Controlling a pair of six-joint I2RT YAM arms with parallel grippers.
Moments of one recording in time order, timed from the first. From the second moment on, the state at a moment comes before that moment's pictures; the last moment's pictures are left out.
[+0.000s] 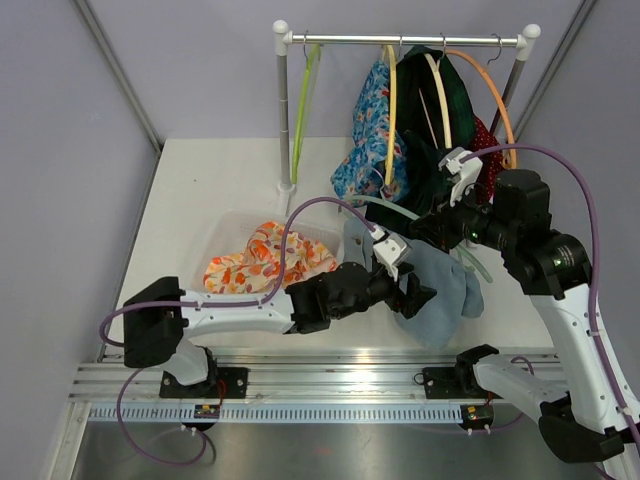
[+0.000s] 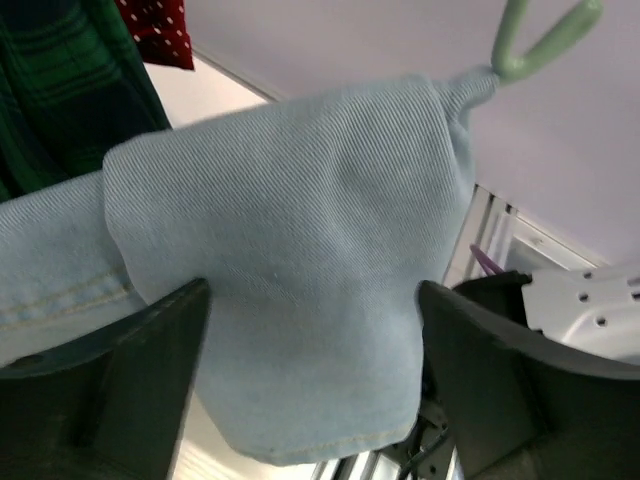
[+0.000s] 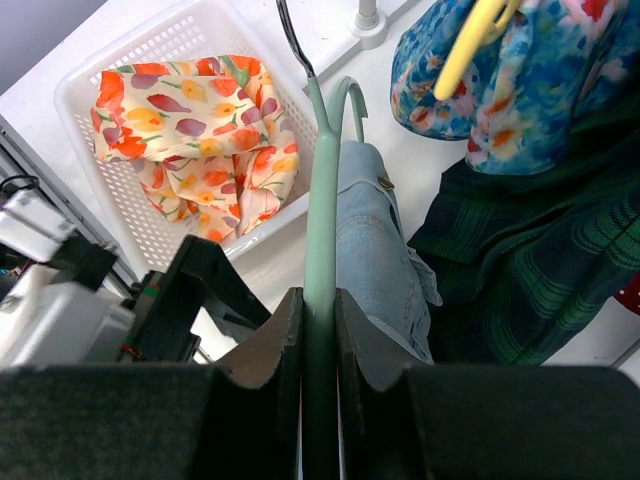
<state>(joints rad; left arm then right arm) -1.31 1.54 1.02 0.42 -0.18 -0.33 0.35 0.97 1.41 -0.88 -0.41 -0.06</state>
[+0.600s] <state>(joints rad) -1.28 1.56 1.02 0.40 -0.13 -0.36 0.30 0.95 1.39 -0.86 -0.45 -0.05</state>
